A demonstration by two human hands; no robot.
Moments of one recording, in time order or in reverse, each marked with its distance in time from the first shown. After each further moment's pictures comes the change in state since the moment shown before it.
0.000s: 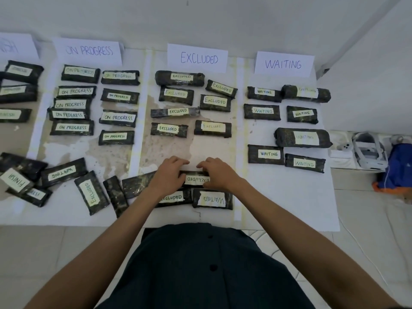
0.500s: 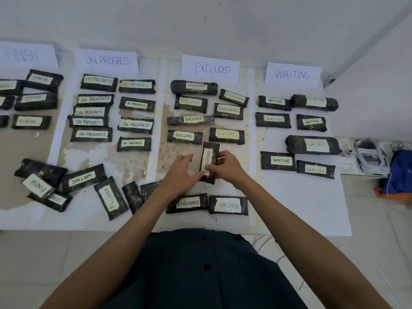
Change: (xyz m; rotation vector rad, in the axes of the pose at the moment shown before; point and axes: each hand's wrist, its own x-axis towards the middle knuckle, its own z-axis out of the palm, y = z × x) left_hand -0.004 0.001 -0.032 -0.256 0.047 -0.127; right_hand 0.011 -0.039 -0.024 1.000 0.235 0.400
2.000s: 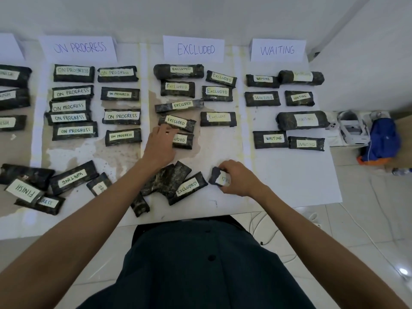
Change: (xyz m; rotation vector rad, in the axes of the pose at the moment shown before) left_hand 0.048 -0.029 -0.036 0.476 0.033 0.232; right_hand -0.044 0.069 -0.014 -0.756 -0.064 -0.274
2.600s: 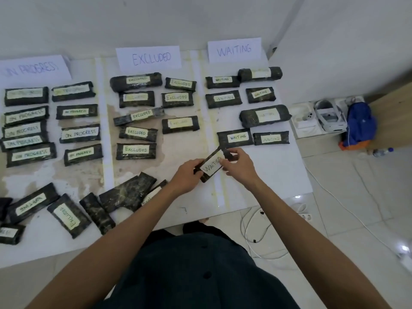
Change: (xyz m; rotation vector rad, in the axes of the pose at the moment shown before) left_hand -0.018 0.155 0.063 -0.520 -0.354 -0.088; right_hand -0.029 0.064 -0.049 0.818 0.391 0.456
